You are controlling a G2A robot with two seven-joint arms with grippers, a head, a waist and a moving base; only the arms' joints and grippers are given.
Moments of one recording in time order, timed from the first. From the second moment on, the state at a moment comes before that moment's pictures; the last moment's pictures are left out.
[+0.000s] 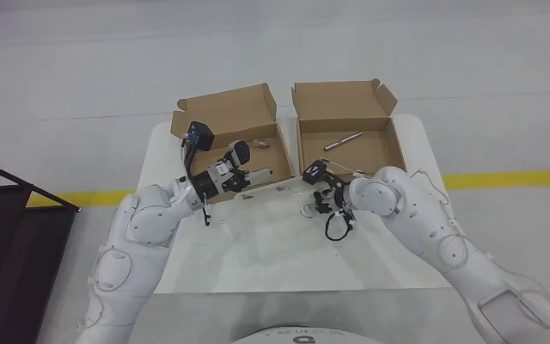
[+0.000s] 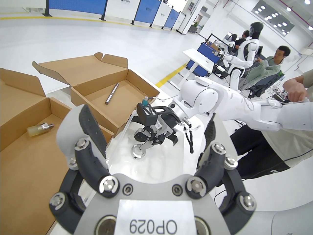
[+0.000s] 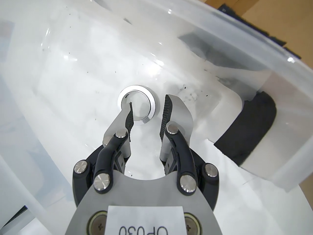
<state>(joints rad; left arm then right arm) 1.41 -1.17 -1.35 -1.82 0.44 -0.54 -0.61 -1.04 -1.04 0.82 -1.42 -0.64 -0.31 0.97</state>
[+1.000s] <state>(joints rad) 1.41 -1.17 -1.35 -1.82 0.44 -0.54 -0.61 -1.02 -1.05 0.84 -1.47 -0.62 -0.42 0.91</state>
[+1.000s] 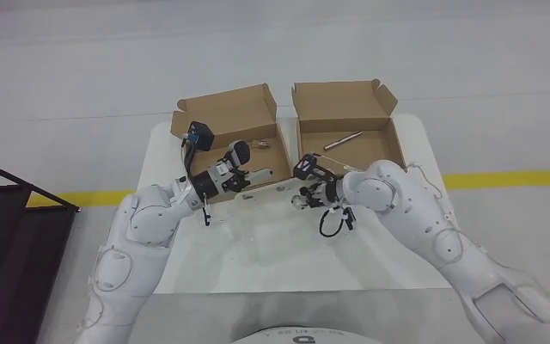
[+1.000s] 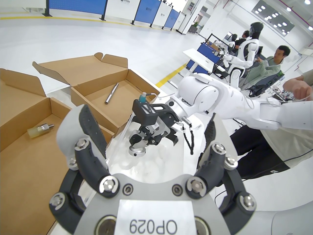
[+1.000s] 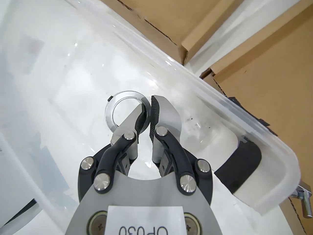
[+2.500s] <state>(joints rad) 1.41 -1.17 -1.35 -1.82 0.44 -0.54 -0.61 -1.18 -1.00 0.89 -1.56 0.23 -1.01 0.69</state>
